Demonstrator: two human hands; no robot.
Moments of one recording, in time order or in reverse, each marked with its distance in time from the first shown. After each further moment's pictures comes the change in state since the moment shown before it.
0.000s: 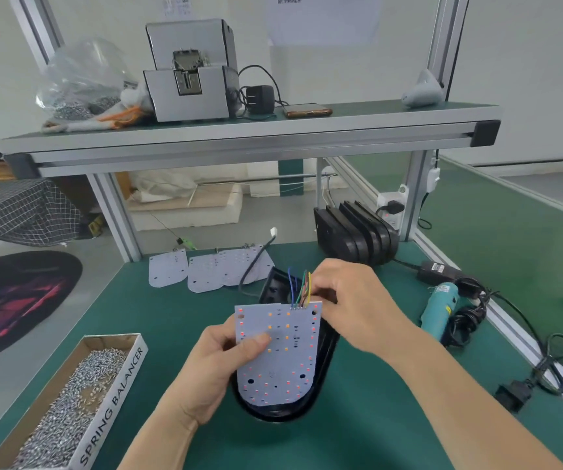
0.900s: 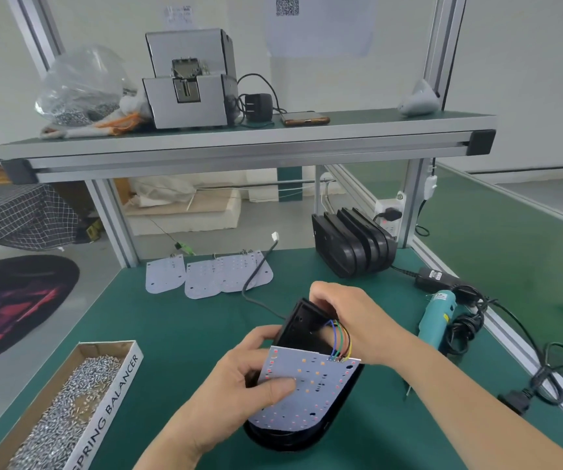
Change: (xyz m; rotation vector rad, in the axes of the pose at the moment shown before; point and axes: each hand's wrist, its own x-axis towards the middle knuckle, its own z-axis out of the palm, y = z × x) left_hand -0.010 0.005 0.019 0.381 -0.291 0.120; right_hand -0.006 0.019 0.002 0.096 -0.150 0.025
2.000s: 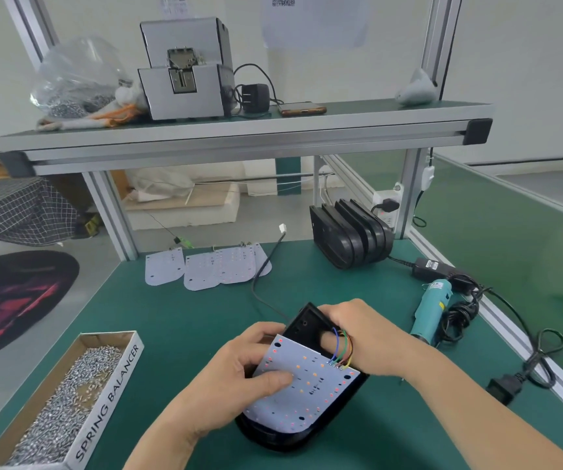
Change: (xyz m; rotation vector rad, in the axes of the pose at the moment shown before) left_hand -0.001 -0.009 -0.004 0.096 -0.053 -0.041; right_hand -0.023 0.007 0.009 -0.065 -0.194 0.066
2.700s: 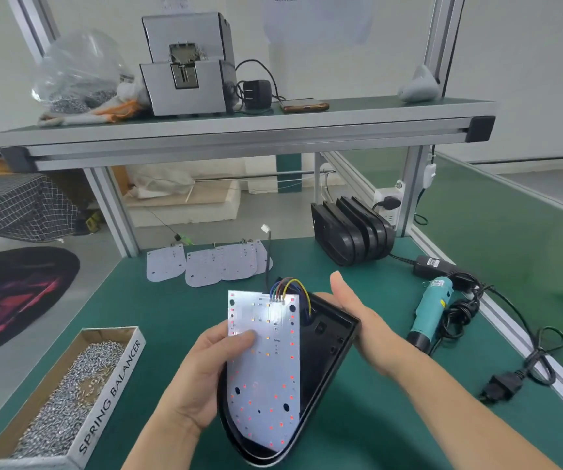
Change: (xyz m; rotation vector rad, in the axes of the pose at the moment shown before) left_hand -0.006 -0.012 -0.008 -0.787 0.255 -0.160; right_hand -0.001 -0.008 0.012 0.850 -0.056 0.194
